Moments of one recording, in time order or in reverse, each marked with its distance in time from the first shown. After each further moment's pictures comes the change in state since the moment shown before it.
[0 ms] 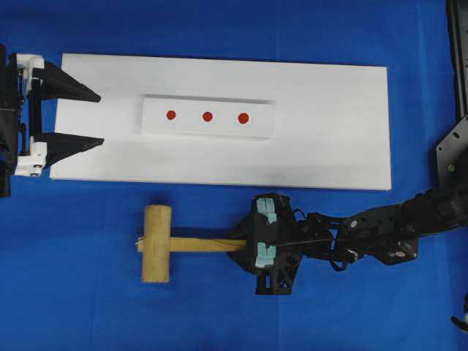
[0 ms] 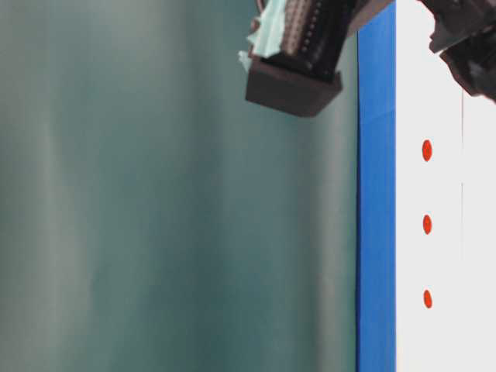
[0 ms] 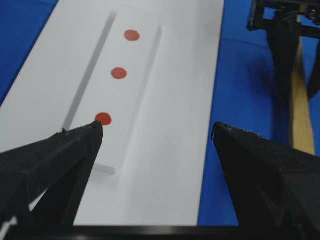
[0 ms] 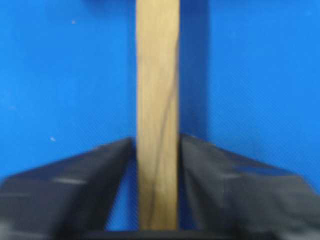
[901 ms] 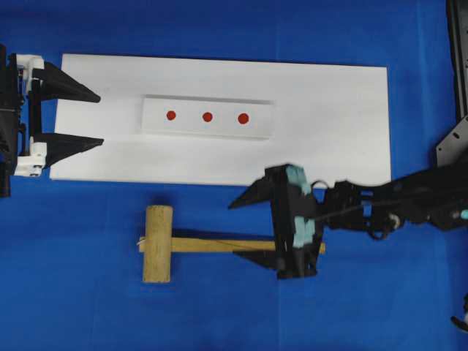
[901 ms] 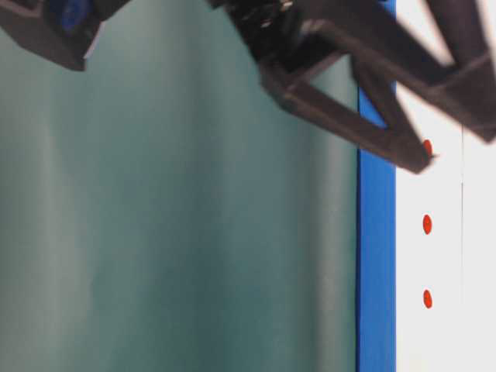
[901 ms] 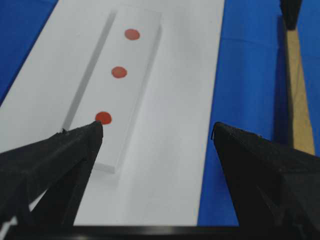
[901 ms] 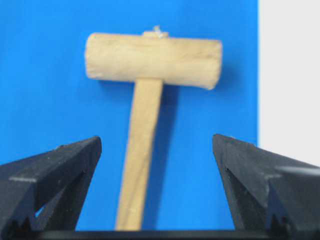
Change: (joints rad) left arm 0.000 -0.002 0.000 0.000 0.005 -0.003; right arm -0.098 -0.333 0.069 0.000 0.137 -0.201
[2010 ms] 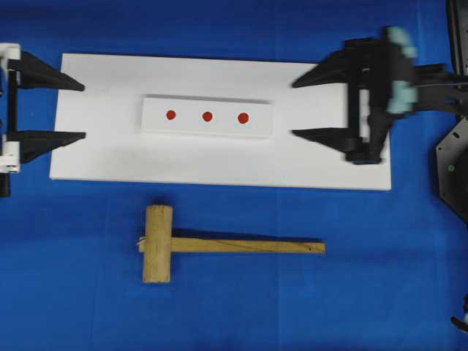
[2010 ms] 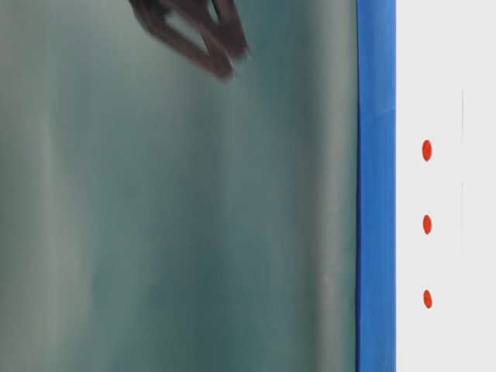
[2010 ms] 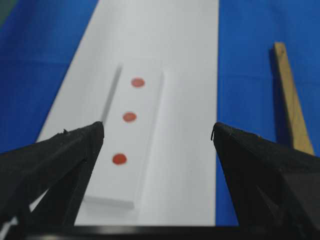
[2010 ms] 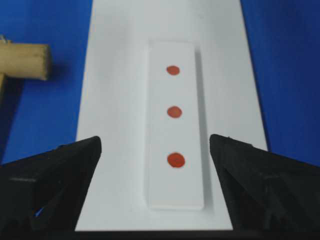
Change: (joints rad) left arm 0.000 -0.175 0.020 0.000 -0.002 0.144; right arm -0.456 -0.522 0.212 -0.020 0.307 -0.273
